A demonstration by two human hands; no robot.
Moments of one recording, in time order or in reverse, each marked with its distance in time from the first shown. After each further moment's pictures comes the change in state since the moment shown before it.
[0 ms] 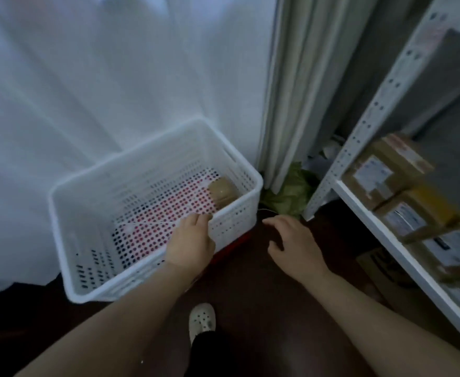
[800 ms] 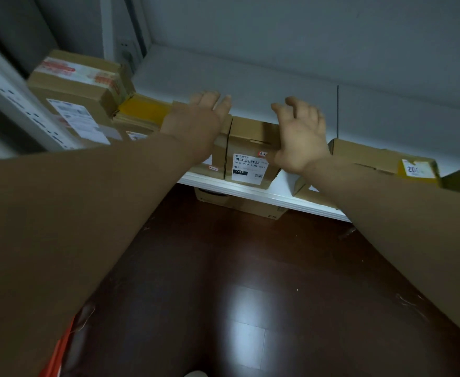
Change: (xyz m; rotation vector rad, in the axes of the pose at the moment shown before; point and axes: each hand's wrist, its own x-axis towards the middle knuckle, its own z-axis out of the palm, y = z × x) left_hand 0.046 0.503 0.183 0.557 0.102 1.183; right_hand -0.208 0.389 -0.120 -0.269 0.427 0.888
